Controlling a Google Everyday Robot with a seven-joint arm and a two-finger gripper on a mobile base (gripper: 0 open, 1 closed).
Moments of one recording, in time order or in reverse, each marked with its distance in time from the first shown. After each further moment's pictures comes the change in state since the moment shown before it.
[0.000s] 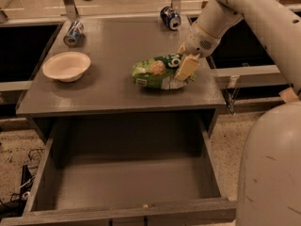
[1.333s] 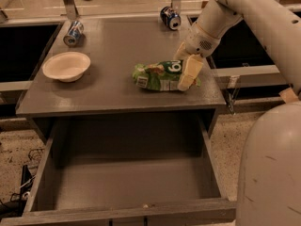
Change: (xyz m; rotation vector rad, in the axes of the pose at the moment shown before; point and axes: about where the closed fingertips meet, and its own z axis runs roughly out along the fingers) arm 0.000 0.000 0.000 0.000 0.000 0.000
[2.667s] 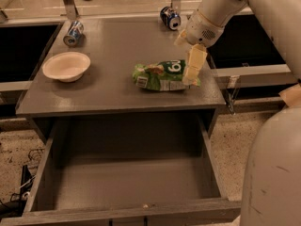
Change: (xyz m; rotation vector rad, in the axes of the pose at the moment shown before) arm -0.017 0.007 -0.032 0.041 0.018 -0.061
